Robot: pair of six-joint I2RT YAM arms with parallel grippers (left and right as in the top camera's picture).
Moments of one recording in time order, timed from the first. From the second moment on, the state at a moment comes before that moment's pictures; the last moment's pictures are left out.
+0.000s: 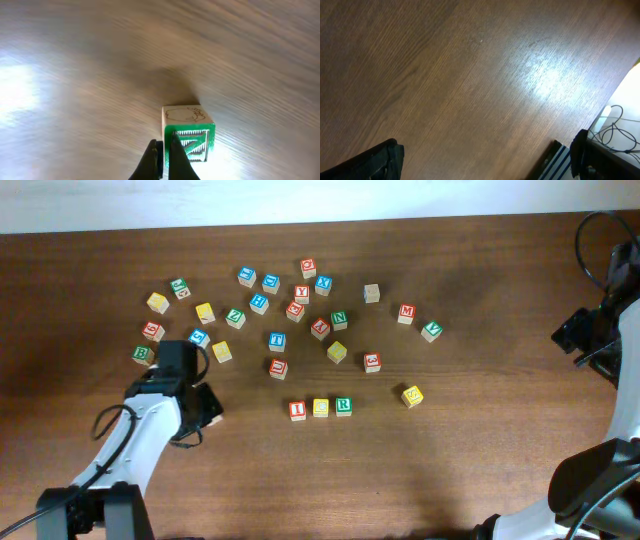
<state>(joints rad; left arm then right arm) -0.02 1.53 0.84 -0.69 -0.05 -0.48 -0.41 1.74 1.73 -1.46 0.31 0.55</state>
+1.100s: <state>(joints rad) -0.18 1.74 0.95 -0.72 0.10 -0.36 -0.41 1.74 1.73 -1.46 0.31 0.55</state>
